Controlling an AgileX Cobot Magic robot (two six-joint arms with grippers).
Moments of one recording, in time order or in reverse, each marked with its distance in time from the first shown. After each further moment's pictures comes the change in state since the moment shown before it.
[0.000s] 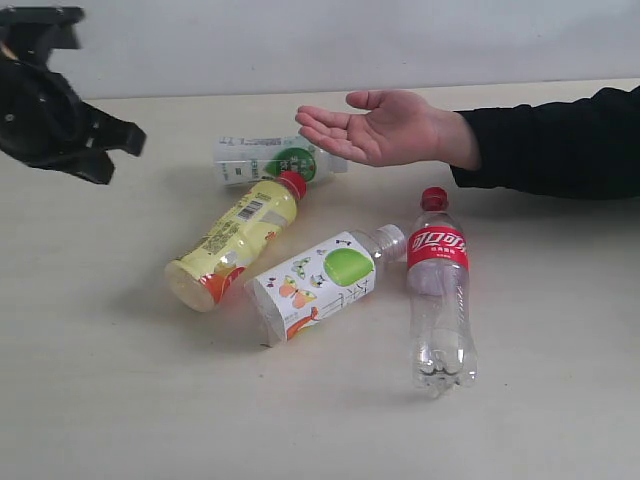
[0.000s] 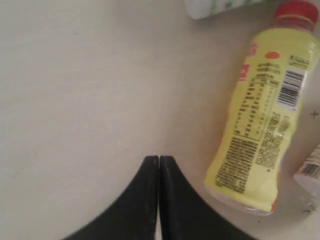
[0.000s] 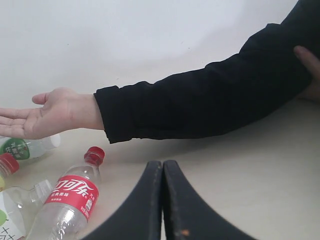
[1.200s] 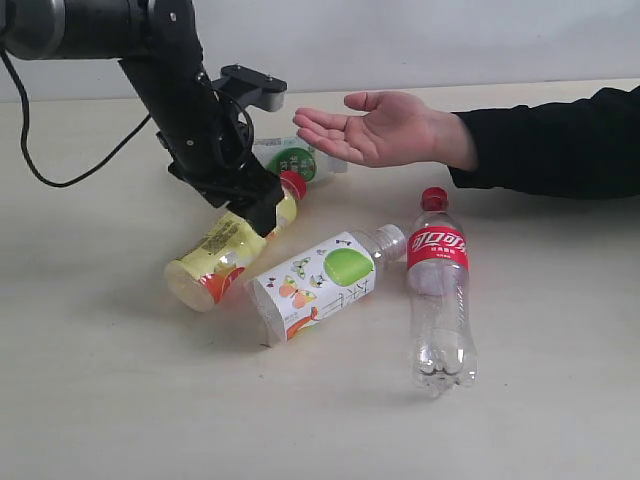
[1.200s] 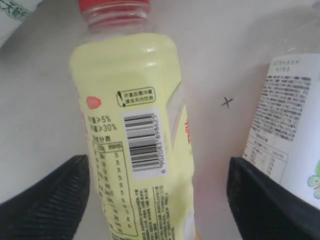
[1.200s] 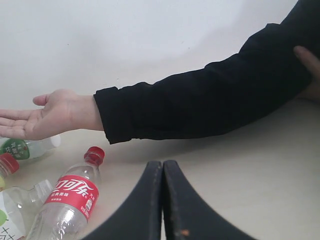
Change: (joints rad) left arm -0.211 0.420 -0.408 -0.075 0.225 0.274; right arm 0.000 0.000 0.000 0.000 0.000 0.000
